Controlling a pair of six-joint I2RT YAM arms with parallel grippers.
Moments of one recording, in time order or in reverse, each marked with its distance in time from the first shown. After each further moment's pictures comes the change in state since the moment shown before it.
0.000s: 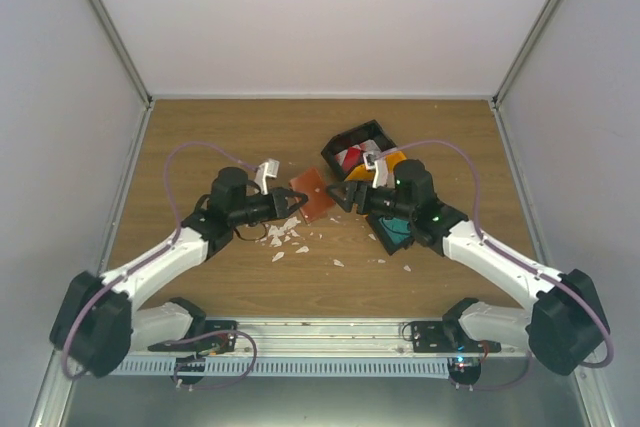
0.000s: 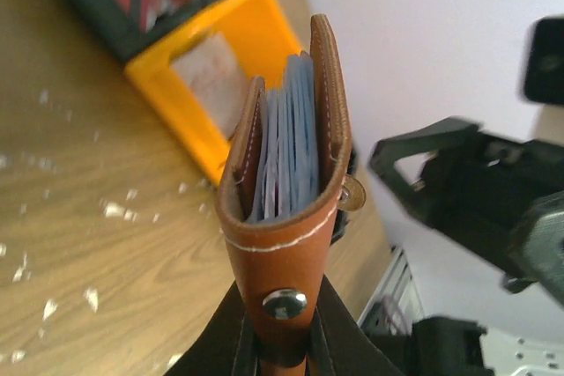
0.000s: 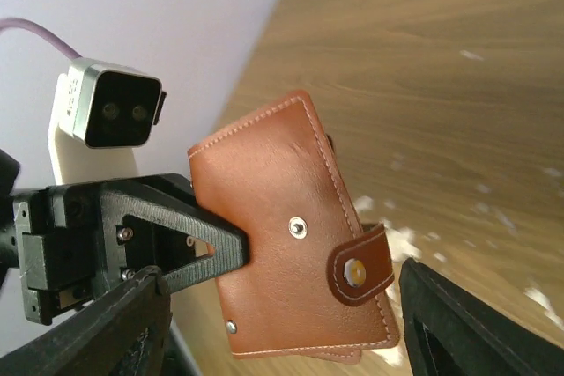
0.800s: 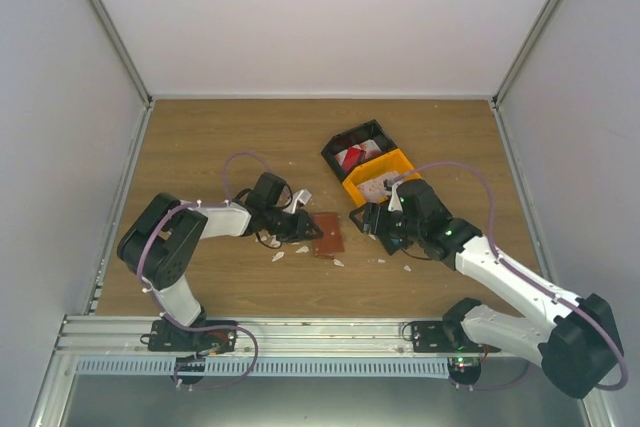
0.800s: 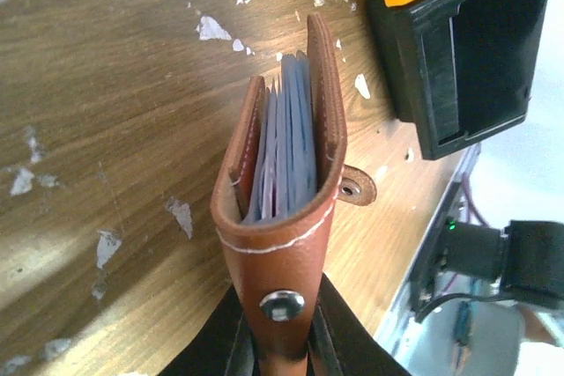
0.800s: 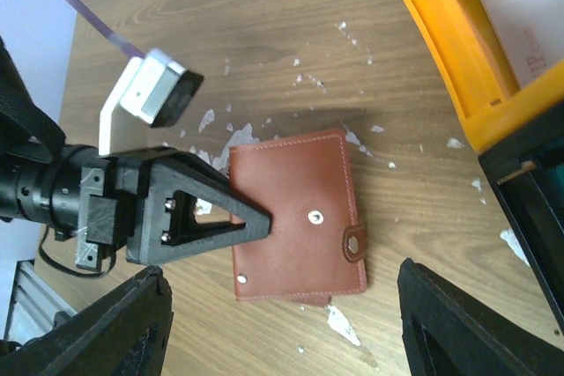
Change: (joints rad) left arm -0.042 0.590 0.117 -0.102 0.253 0.180; right arm 0.000 -0.148 -0.082 -0.423 0.226 0.029
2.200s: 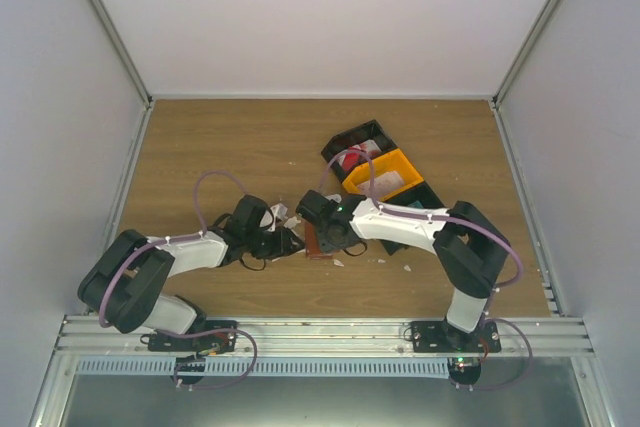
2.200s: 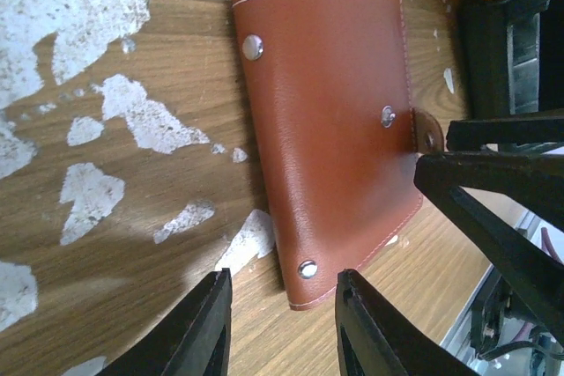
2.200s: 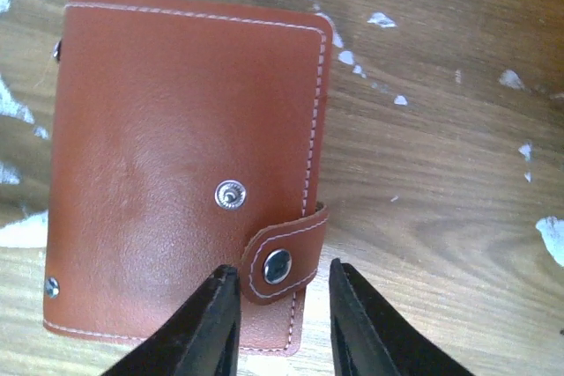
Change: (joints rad) left arm -0.010 -0.293 -0.281 0.037 -0.254 -0.089; right arm 0.369 0.739 0.515 -0.446 0.446 -0.029
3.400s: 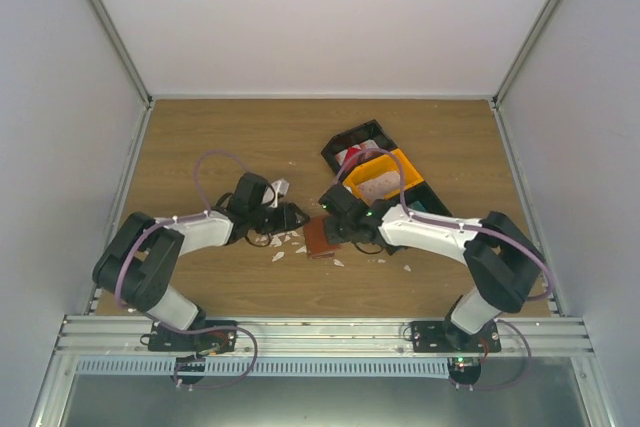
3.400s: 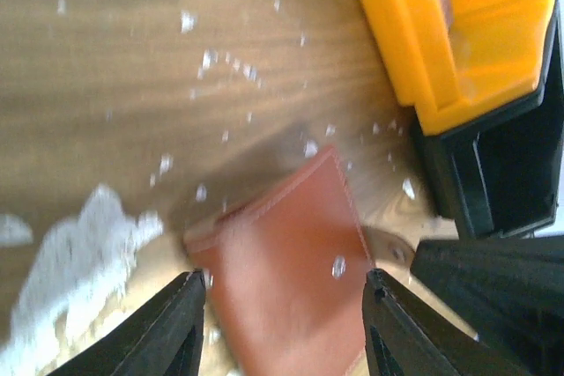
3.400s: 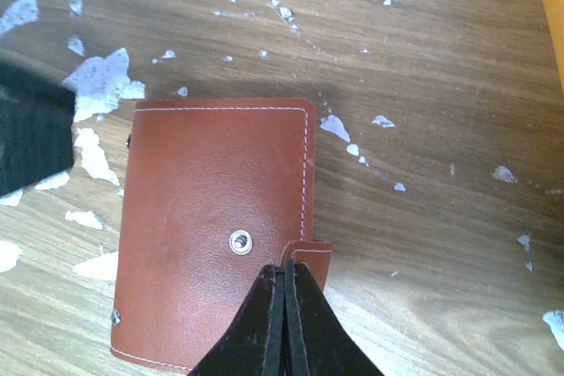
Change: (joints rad) left arm 0.072 0.104 0.146 0.029 0.010 0.062; right arm -0.077 -0.152 -0.177 0.273 -0.047 -0.081
